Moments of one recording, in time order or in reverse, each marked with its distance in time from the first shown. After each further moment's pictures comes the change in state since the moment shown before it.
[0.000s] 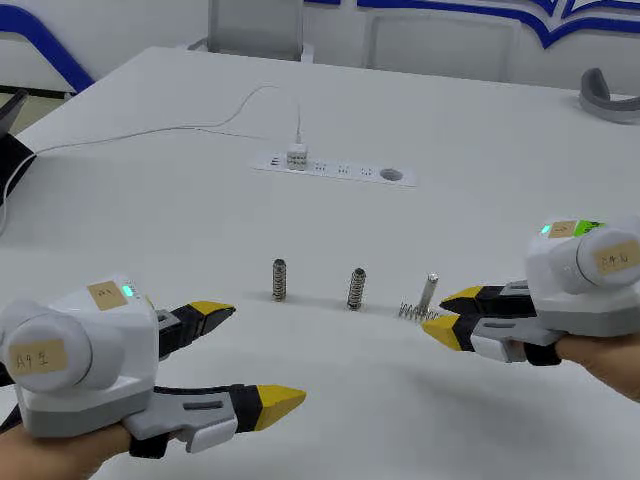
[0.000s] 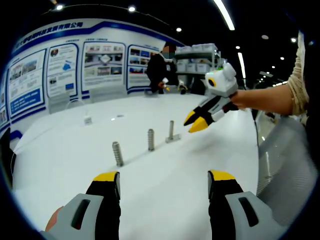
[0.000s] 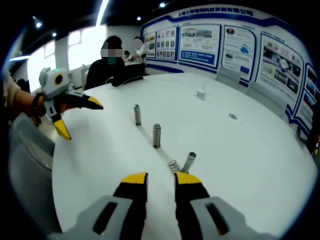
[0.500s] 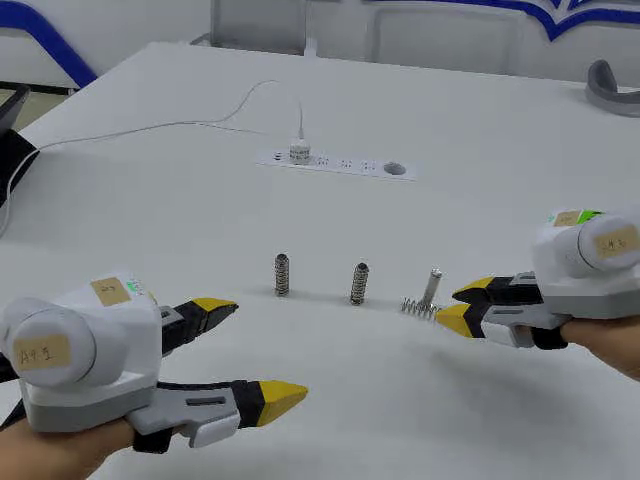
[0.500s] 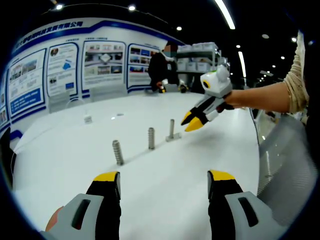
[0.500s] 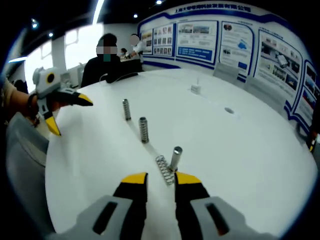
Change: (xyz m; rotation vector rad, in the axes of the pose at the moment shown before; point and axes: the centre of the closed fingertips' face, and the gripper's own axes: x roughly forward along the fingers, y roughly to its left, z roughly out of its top) left arm 0.002 0.001 -0.002 0.000 0.011 0.004; right arm 0.011 -0.022 -0.012 0.015 0.031 -0.009
